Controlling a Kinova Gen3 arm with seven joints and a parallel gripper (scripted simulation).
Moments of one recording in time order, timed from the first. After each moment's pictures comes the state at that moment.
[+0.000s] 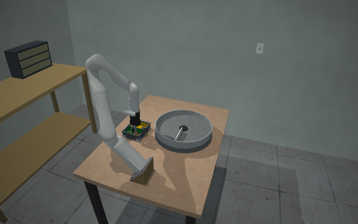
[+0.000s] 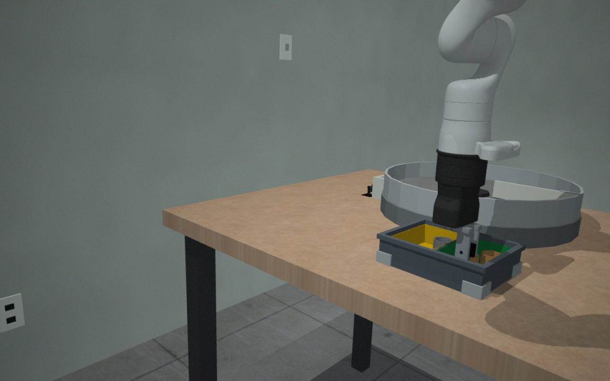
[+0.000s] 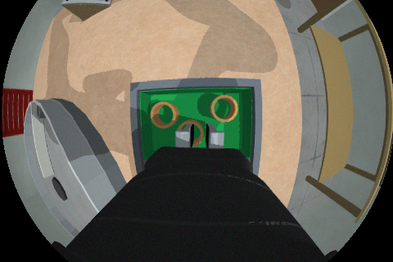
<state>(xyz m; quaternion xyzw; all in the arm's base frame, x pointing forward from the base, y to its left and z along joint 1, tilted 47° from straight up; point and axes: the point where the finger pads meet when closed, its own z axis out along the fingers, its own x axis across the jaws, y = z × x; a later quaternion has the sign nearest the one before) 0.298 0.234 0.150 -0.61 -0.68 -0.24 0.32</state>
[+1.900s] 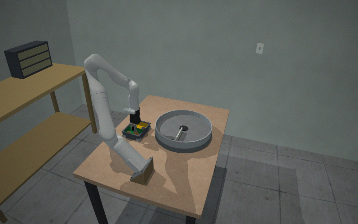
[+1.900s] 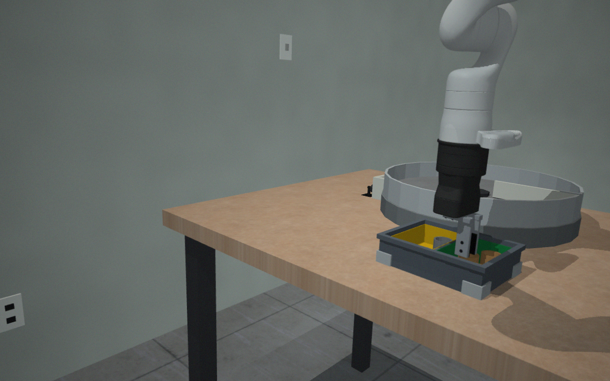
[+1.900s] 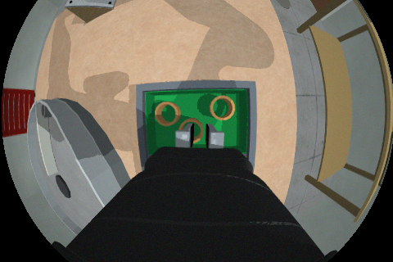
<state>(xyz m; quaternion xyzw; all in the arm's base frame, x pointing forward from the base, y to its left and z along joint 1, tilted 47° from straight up) 0.301 0.222 0.161 -0.62 -0.68 -0.24 0.32</state>
